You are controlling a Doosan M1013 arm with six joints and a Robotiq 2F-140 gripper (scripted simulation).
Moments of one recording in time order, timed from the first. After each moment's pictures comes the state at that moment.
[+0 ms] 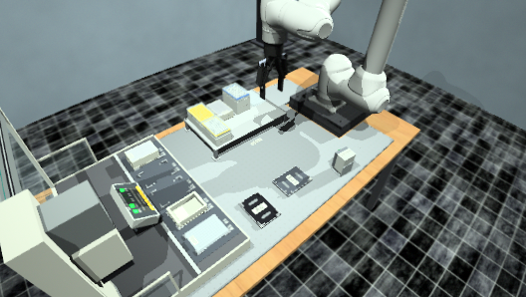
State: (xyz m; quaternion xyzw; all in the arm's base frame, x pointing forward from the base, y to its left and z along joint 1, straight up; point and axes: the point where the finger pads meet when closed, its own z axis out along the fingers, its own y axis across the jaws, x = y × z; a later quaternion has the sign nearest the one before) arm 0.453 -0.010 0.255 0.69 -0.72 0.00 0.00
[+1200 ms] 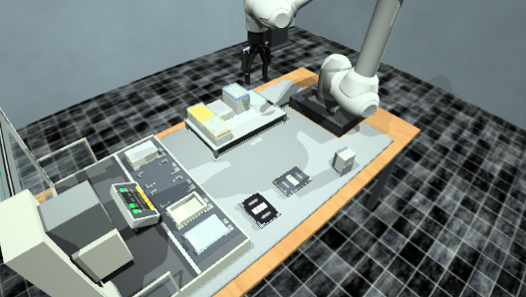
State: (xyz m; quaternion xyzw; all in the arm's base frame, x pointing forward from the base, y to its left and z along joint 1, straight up) arm 0.428 -0.136 0.256 0.69 -0.72 0.00 0.00
